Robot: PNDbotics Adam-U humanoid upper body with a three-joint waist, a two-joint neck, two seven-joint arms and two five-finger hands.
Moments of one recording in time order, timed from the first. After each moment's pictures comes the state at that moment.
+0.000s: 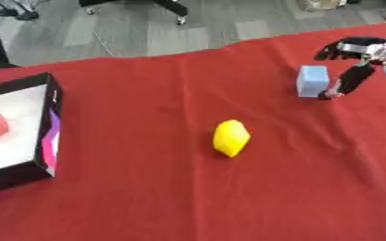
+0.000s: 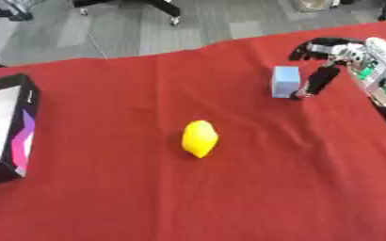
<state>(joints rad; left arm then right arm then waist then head) -0.42 0.52 -0.14 -1.80 -0.03 0.32 0.17 -0.57 -1.06 0.12 -1.28 0.43 0.13 0.50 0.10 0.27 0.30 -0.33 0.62</state>
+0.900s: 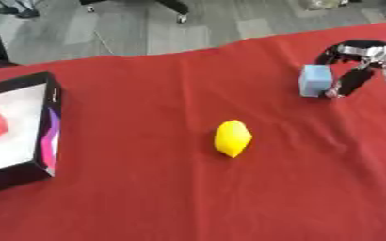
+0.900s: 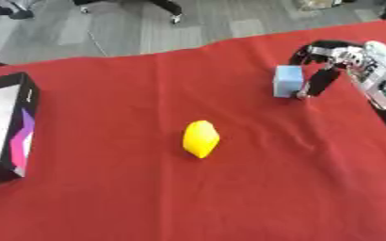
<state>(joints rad) -0.42 0.51 -0.14 -1.80 -0.04 0.31 0.17 -0.56 -1.06 0.12 -1.28 0.41 0.15 0.49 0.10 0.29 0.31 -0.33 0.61</state>
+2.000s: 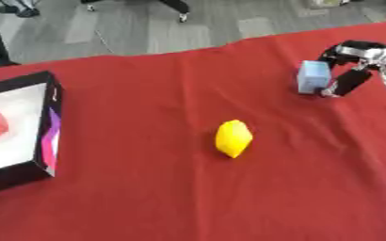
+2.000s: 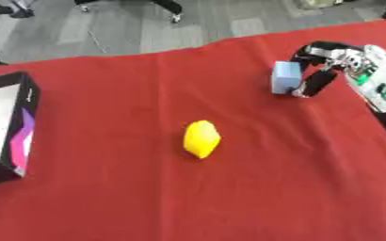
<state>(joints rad) -0.41 0.51 -0.13 -1.79 -0.04 0.31 0.17 -0.55 -1.05 0.12 -1.32 0.32 0.17 0.43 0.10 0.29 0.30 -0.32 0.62</state>
